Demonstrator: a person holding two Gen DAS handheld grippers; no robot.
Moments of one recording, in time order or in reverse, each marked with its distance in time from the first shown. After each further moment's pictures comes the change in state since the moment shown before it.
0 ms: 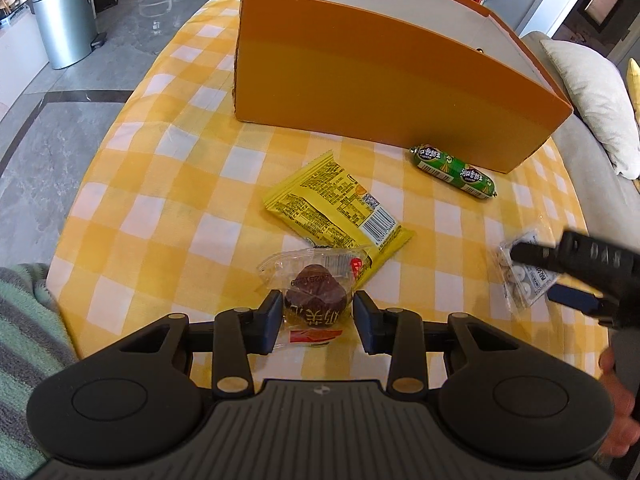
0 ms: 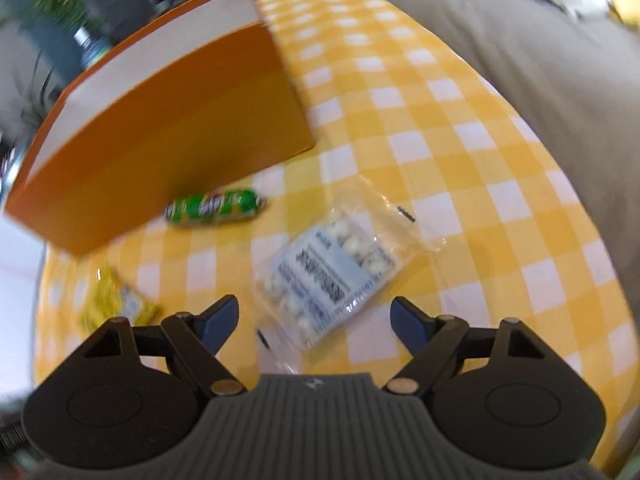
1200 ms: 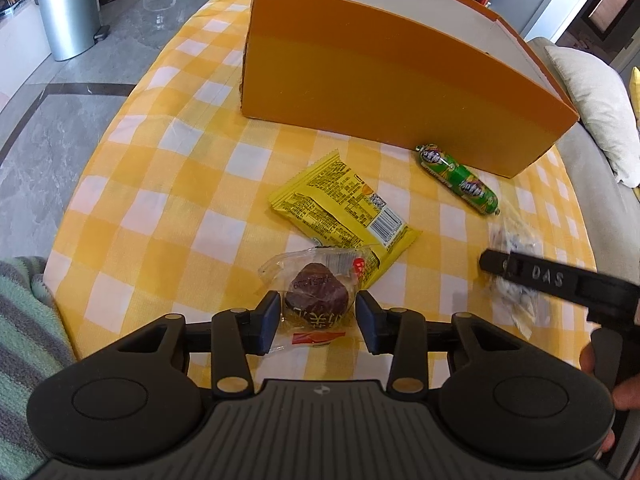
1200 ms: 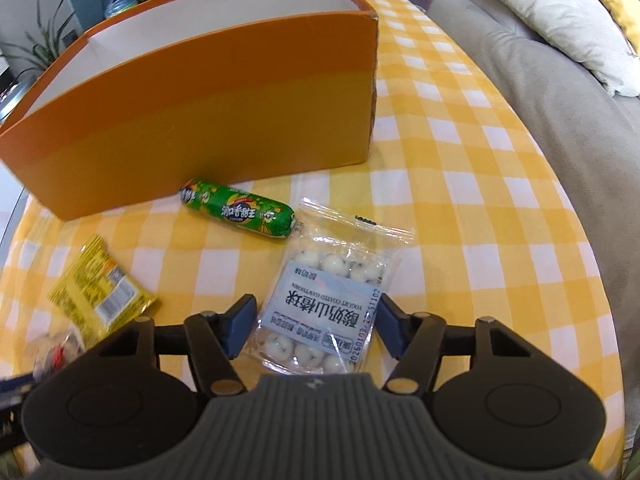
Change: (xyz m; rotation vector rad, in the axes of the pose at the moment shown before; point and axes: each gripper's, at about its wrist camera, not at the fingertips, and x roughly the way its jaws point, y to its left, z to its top) left arm 0.003 0.005 0.000 -0.025 -0.001 -0.008; right arm 0.020 0.050 -0.007 -0.265 -0.018 -0.095
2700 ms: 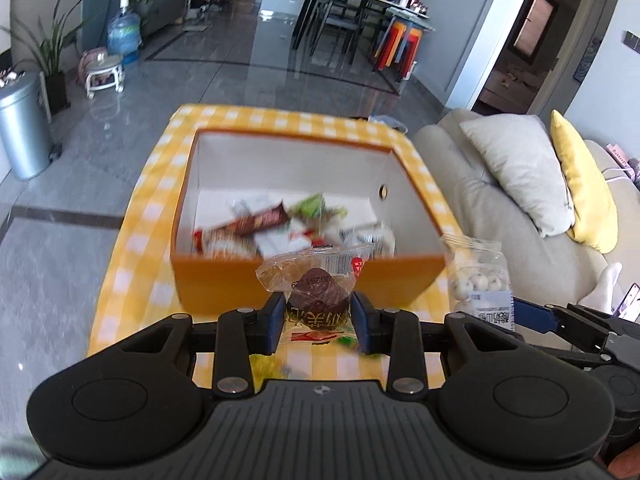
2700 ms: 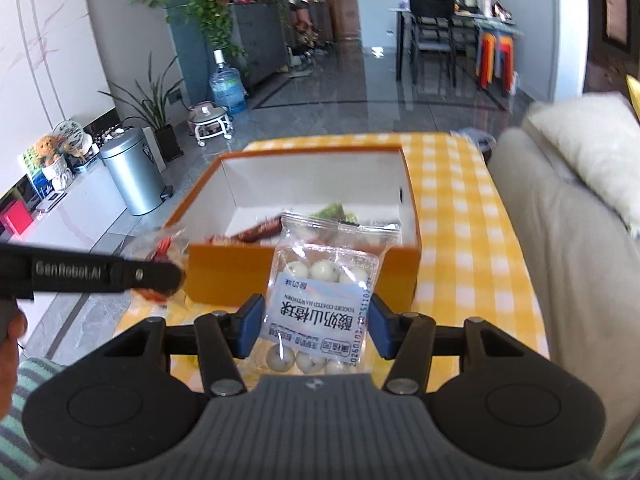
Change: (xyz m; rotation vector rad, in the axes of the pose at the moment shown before) left arm -0.103 -0.060 0.096 0.160 -0.243 -0.119; right arm -0.146 -0.001 0.043 -0.182 -0.303 0.222
